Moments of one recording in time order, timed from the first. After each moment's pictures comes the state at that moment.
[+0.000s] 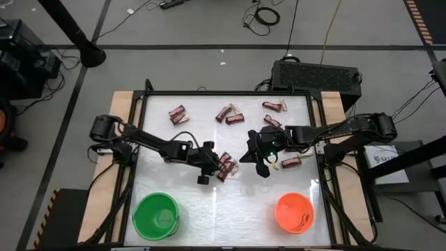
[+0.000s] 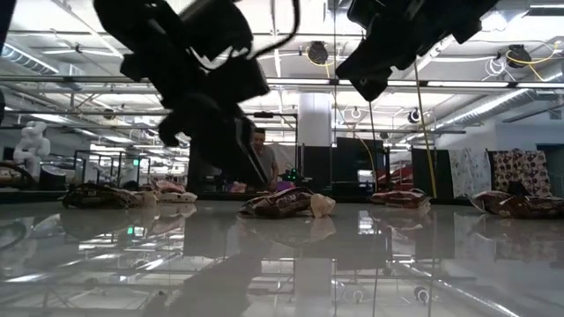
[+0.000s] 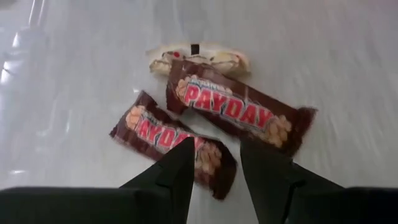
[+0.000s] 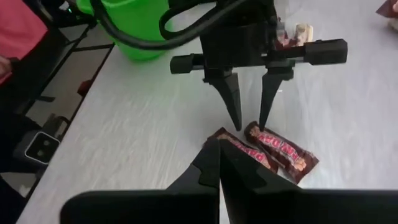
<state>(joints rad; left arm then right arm) -0.10 1.73 0.86 0.05 -0.05 0.10 0.02 1.35 0.83 -0.04 -0.24 0.14</state>
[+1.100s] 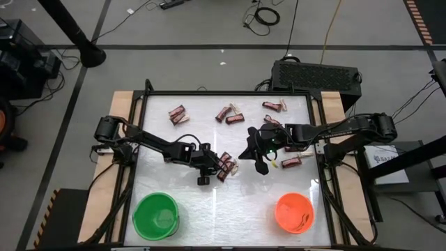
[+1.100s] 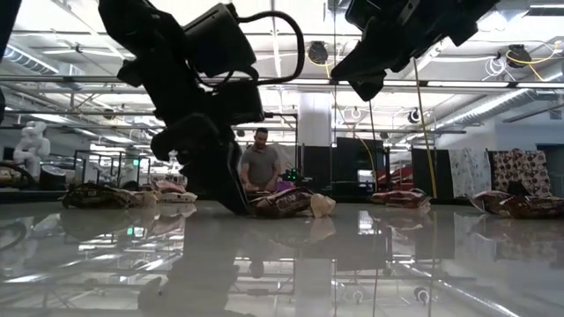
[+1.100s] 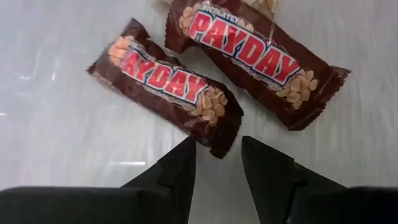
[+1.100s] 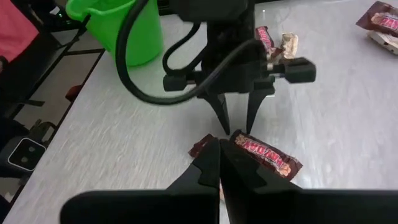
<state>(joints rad) -0.11 1.79 0.87 -0.07 -0.05 -0.07 -0.01 1.35 0.83 -0.02 -0.24 0.11</state>
